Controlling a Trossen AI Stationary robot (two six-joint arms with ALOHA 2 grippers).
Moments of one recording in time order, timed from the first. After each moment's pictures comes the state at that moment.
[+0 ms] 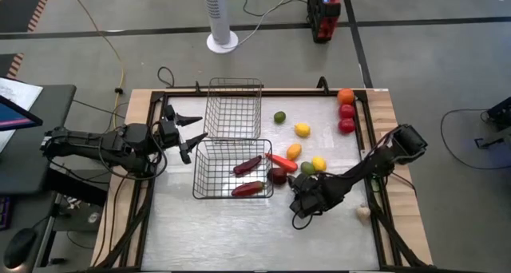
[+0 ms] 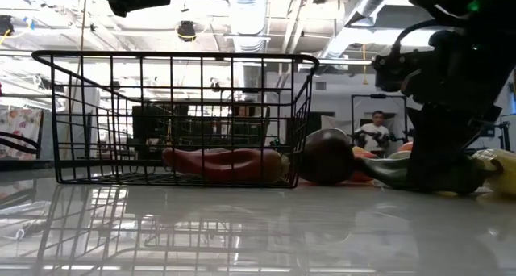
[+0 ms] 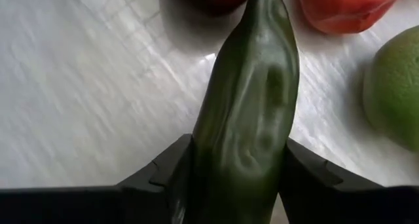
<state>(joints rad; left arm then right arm) -0.08 0.61 0.57 0.01 -0.49 0.12 0.48 1.70 0.90 -0.58 0.41 1.14</state>
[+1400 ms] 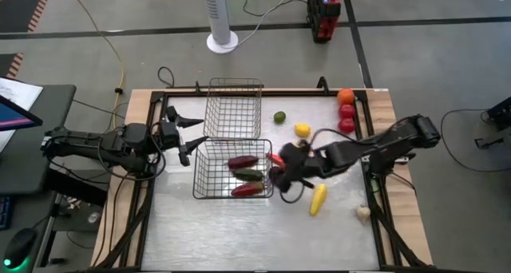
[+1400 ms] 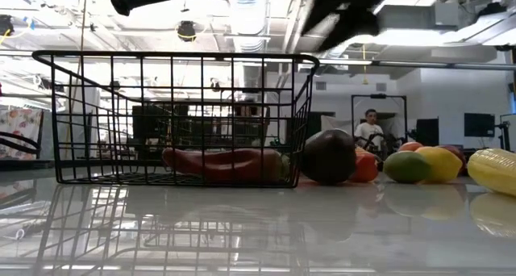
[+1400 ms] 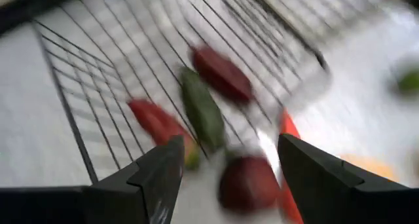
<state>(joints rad) -0.08 0.61 0.57 0.03 -0.43 0.11 0.31 1.50 1.25 -0.70 0.47 0.80</state>
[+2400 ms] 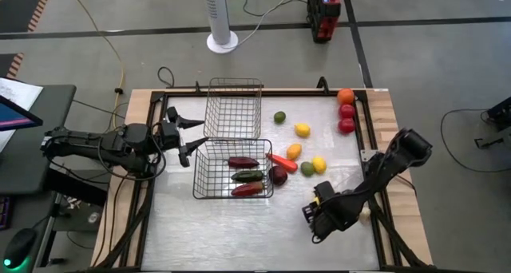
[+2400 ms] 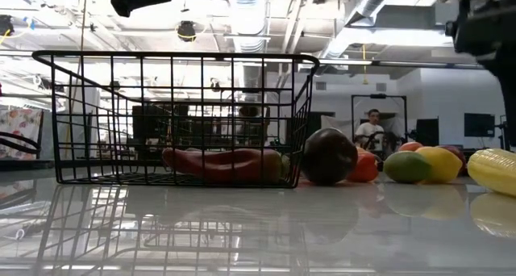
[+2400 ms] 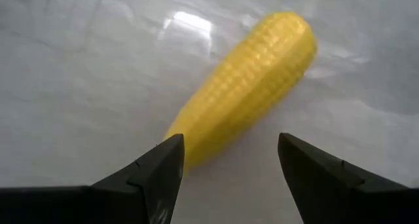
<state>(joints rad) -0.08 0.61 0.57 0.01 -0.41 0.09 0.71 1.69 1.09 -1.05 0.26 1.93</state>
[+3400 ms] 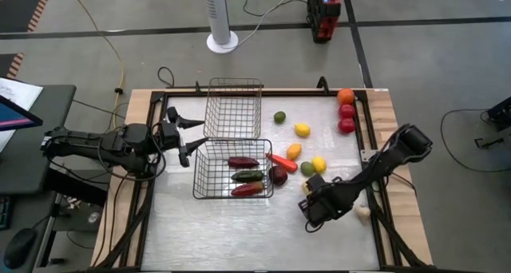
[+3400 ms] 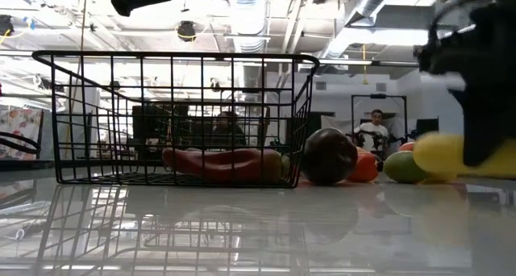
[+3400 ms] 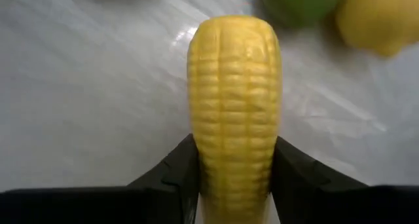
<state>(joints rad) -0.08 0.61 0.57 0.01 -0.41 0.10 0.59 1.66 1.02 -0.94 0.36 1.57</state>
